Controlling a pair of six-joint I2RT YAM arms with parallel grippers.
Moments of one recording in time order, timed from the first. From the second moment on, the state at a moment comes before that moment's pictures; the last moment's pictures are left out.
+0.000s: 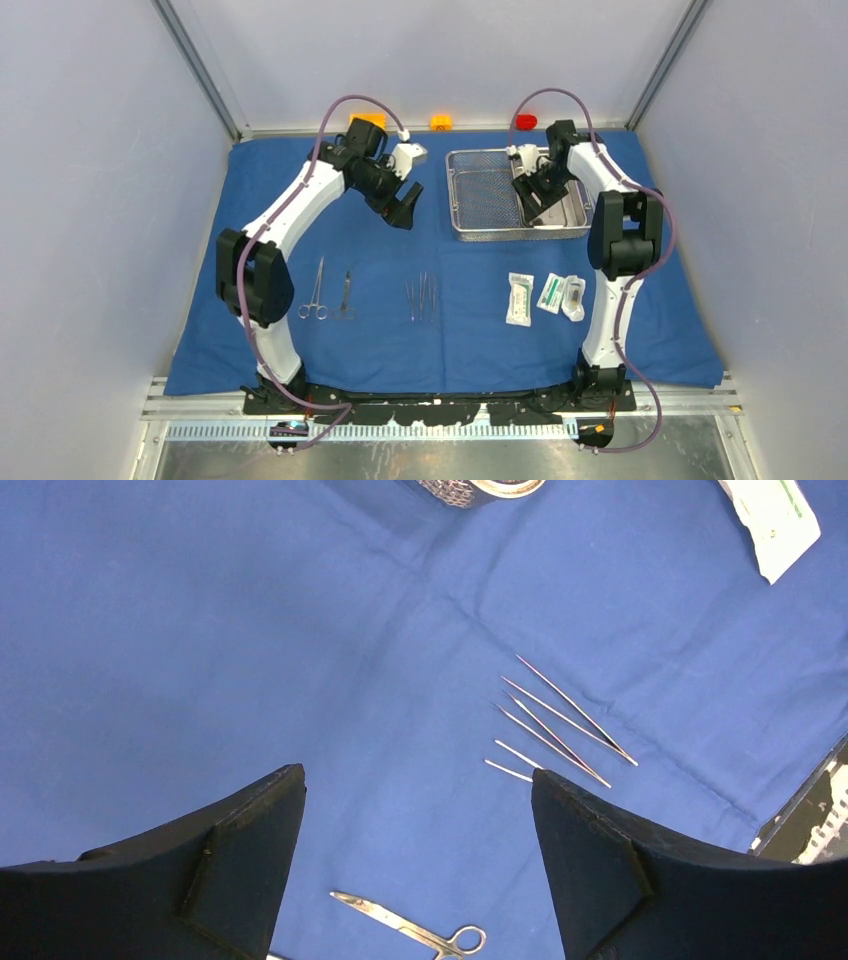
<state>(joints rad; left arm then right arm) -0.42 1.80 1.66 -0.89 0.46 0.35 0.06 2.11 1.75 -0.96 -0.28 -0.59</state>
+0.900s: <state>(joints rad) -0.27 2.00 1.85 -0.94 0.56 0.38 0.05 2.20 1.80 -1.02 -0.29 -0.81</state>
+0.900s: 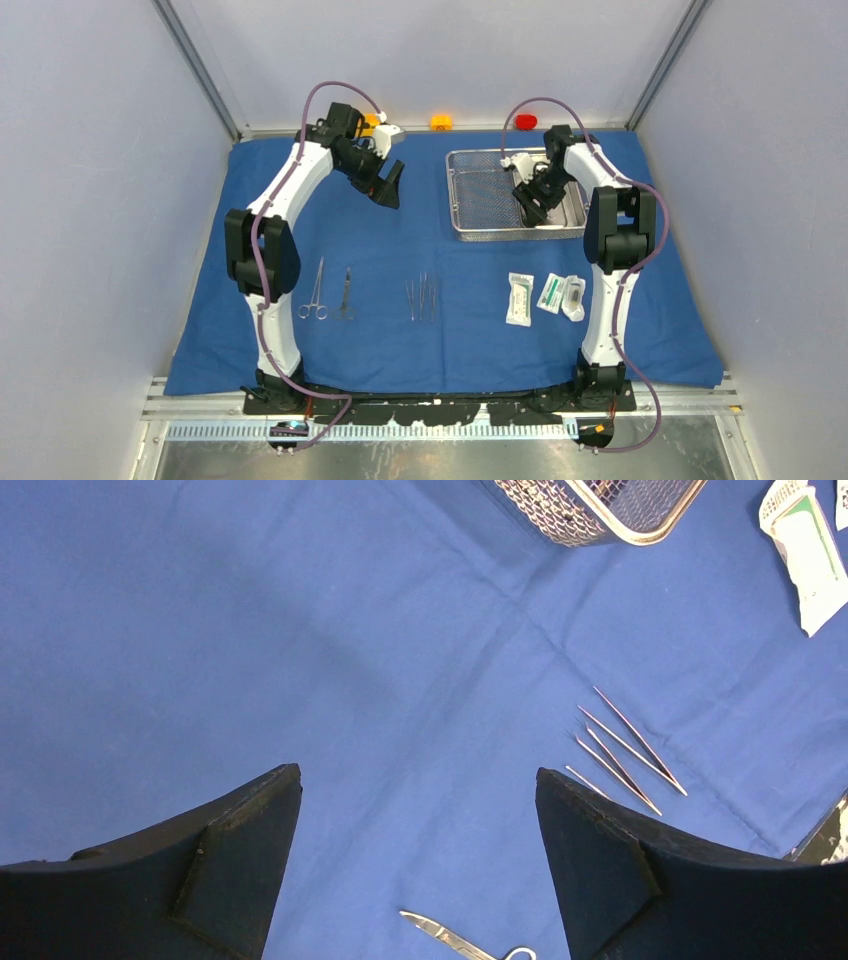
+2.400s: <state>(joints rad) -0.21 2.05 1.90 -0.97 0.56 0.39 -0.01 2.24 1.83 -0.67 -0.32 -0.22</state>
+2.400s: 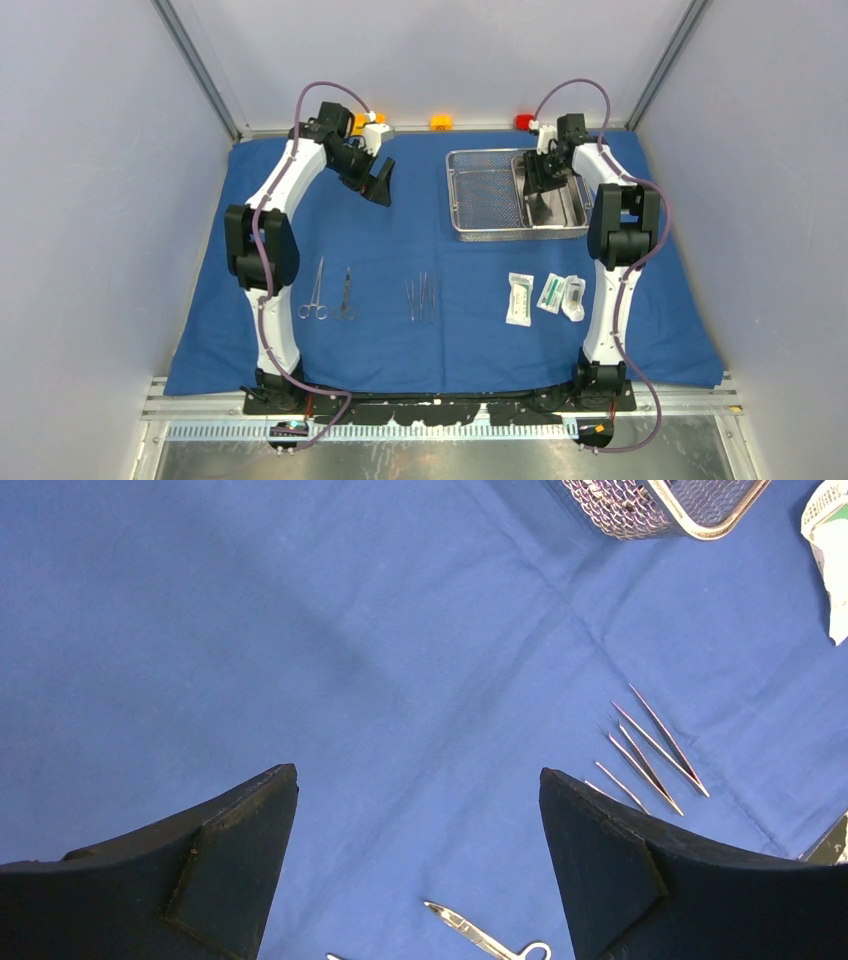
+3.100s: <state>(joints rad) -0.21 2.05 1.89 -0.97 0.57 0.39 0.09 2.24 1.78 -0.53 -0.17 -0.18</state>
